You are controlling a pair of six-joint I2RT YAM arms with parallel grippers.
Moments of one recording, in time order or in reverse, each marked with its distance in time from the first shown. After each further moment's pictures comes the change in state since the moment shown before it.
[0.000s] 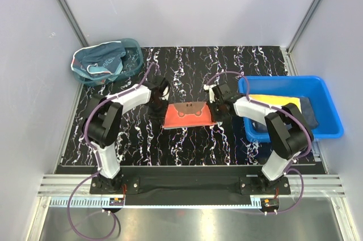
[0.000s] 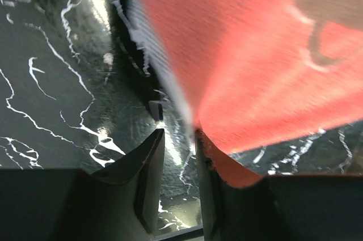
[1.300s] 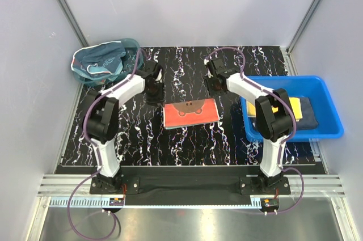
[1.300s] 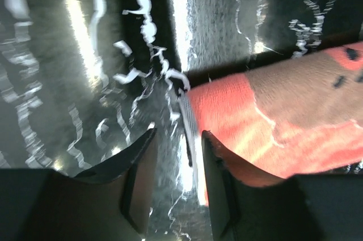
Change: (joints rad) left arm 0.105 0.079 0.172 0.046 -0.019 -0.140; right arm -0.060 0.274 0.494 -0.200 0.192 0.067
